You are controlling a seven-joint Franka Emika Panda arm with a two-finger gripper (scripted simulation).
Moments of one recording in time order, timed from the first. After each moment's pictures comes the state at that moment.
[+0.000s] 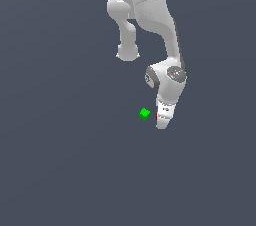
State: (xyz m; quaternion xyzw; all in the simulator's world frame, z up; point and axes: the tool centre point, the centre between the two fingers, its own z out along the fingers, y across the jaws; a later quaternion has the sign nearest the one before) arm -0.047 0.170 0.020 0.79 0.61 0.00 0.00
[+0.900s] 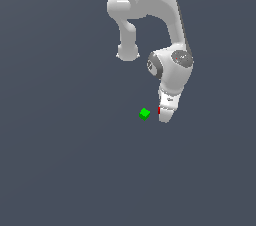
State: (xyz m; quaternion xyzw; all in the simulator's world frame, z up) arm -0.048 0.170 0.082 0.79 0.61 0.00 0.00
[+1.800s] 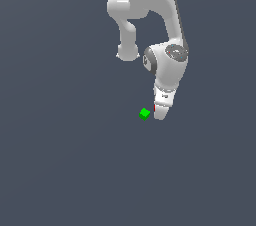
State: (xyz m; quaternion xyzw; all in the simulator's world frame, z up) arm -0.051 0.147 0.101 0.79 0.61 0.00 0.00
